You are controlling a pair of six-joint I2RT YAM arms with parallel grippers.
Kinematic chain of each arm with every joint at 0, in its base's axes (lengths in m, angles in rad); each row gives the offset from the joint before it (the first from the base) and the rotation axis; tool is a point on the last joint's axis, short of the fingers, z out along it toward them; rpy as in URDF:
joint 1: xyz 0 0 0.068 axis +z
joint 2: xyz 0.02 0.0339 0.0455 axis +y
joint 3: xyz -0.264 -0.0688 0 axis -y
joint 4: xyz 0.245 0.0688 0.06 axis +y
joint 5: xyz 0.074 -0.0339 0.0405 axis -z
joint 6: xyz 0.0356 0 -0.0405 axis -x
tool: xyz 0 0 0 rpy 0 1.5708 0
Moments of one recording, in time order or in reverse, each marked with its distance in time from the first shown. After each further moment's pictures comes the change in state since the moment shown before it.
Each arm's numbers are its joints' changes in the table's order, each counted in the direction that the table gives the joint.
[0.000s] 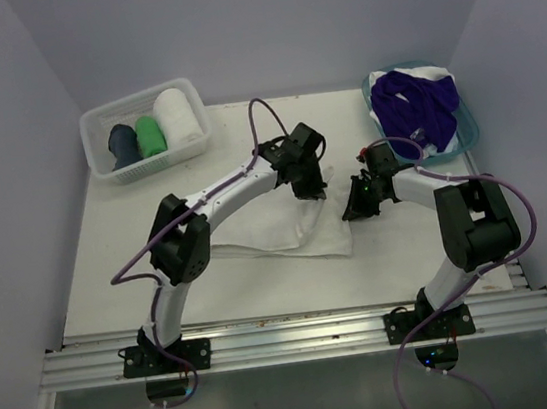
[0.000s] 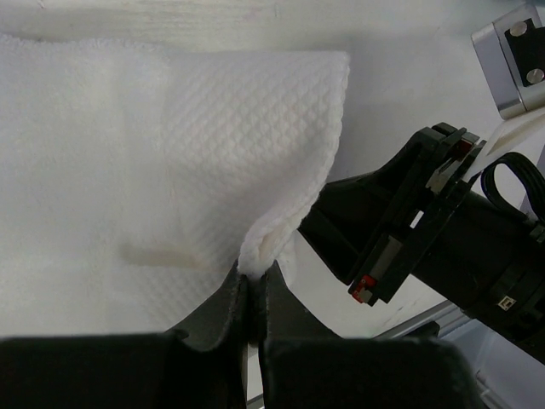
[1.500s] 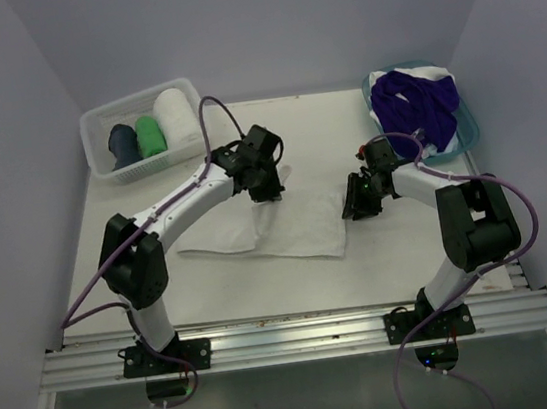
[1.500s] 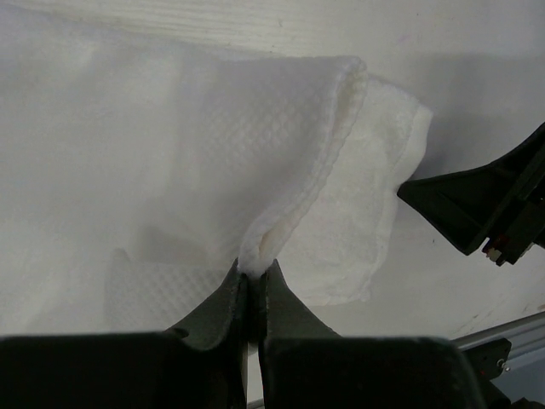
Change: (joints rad) left arm 0.128 -0.327 -0.313 0.034 -0.129 -0.101; right arm 0.001 -0.003 0.053 0.090 0.043 0.051
